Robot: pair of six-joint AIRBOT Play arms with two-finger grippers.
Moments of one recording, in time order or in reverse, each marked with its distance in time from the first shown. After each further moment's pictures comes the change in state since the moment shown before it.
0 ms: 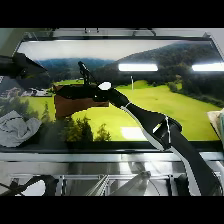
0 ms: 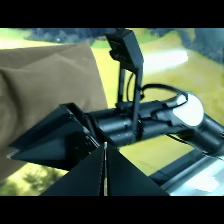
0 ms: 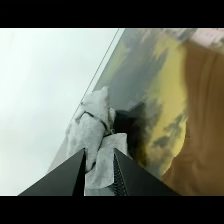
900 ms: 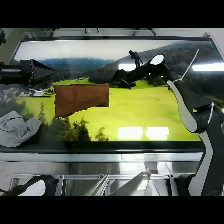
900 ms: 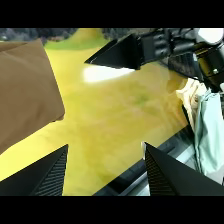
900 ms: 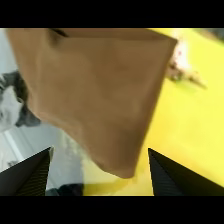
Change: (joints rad) left arm 0.009 0.033 -0.159 -0.185 0.034 0.078; right arm -0.478 0.156 -0.122 -0.612 0.502 0.477
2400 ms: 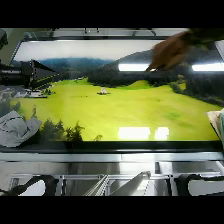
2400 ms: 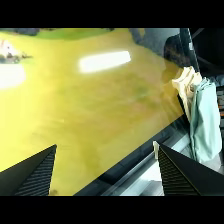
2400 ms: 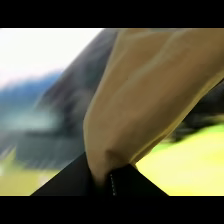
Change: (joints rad) left arm 0.000 0.000 0.000 0.003 -0.048 -0.004; right arm -0.437 0.546 0.024 -0.595 -0.052 0.454
